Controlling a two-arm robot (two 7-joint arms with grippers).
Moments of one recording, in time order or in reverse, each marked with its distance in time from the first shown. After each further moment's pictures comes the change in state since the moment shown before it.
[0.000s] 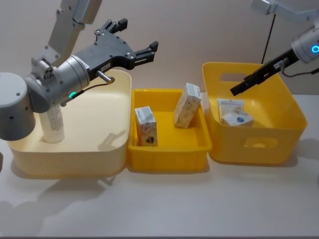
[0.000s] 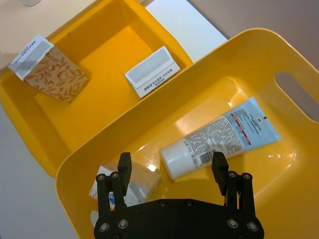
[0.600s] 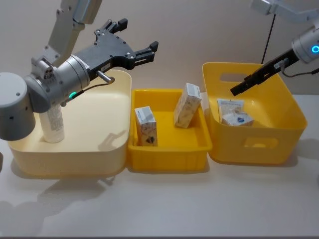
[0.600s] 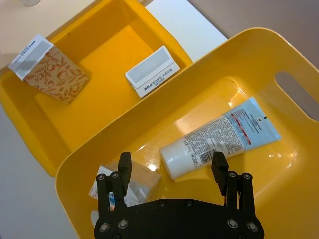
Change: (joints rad) left arm 0.000 0.000 0.000 0.000 0.000 0.000 0.000; right arm 0.000 0.000 0.000 0.001 0.000 0.000 0.001
